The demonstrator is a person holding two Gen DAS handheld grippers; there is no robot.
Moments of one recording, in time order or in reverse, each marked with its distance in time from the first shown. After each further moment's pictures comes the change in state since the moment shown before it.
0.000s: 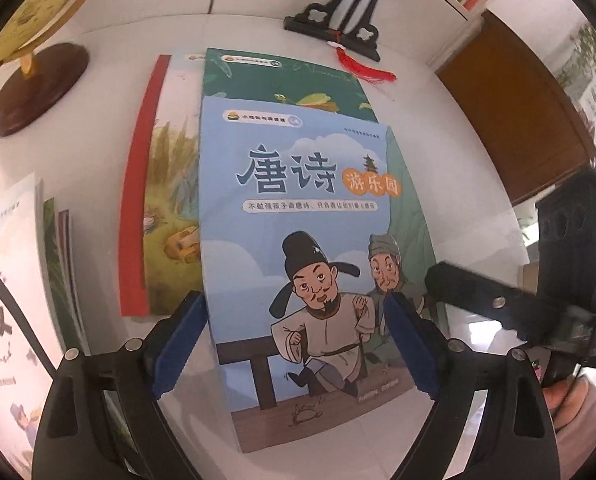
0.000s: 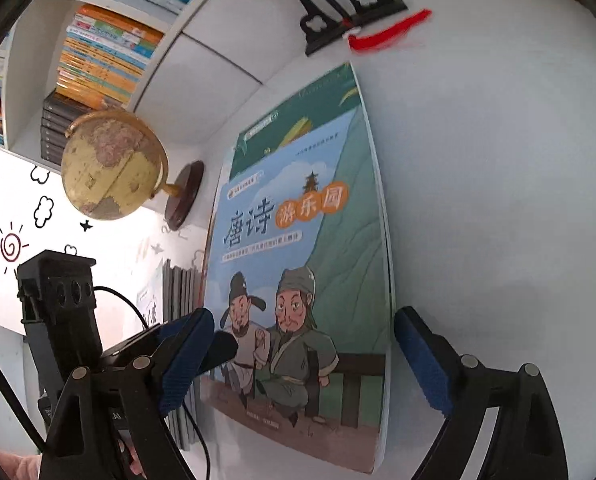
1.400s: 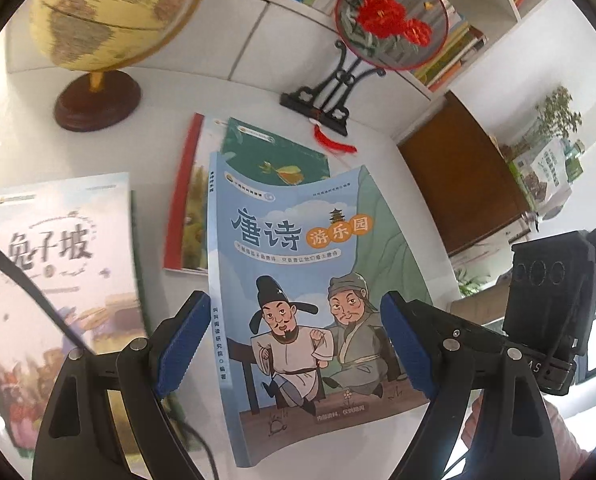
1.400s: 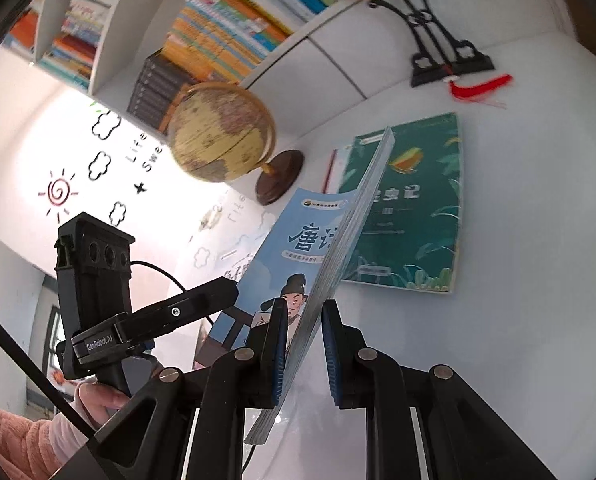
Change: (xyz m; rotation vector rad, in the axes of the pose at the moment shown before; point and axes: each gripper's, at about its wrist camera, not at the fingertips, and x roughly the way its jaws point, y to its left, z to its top) left arm -0.106 0.005 -0.037 -0.109 -0.213 -0.121; right arm -0.066 0.084 -0.041 -0.223 -0.029 0.145
